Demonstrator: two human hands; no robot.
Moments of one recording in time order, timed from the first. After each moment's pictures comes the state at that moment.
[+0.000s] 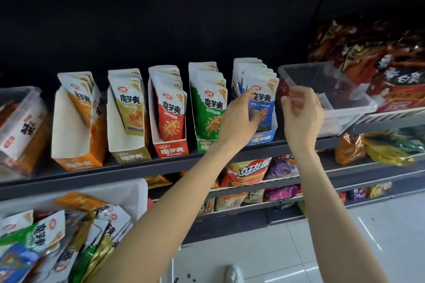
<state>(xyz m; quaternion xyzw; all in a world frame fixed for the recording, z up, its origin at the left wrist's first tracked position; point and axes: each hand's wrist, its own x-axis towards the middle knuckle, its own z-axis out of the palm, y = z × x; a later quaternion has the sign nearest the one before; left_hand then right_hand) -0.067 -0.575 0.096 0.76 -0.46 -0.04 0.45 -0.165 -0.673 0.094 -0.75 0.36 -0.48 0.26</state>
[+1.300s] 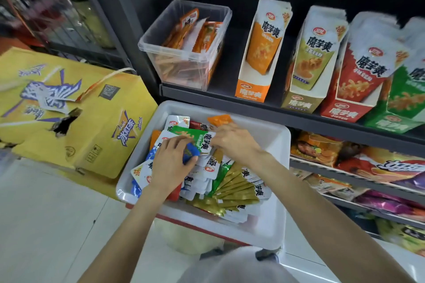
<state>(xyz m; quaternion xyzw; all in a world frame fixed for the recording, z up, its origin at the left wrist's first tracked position) 0.019 -0.095 -0.049 0.95 -0.22 0.03 0.21 0.015 -0.304 -0.022 -0.97 -0.24 -0.04 0.08</state>
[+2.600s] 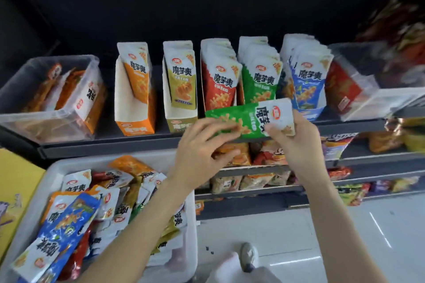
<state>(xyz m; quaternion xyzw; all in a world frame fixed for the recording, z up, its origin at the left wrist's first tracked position) -0.032 -0.361 0.056 0.70 -0.57 0.23 0.36 -0.169 -0.504 0.106 -0.74 0.30 -0.29 0.53</state>
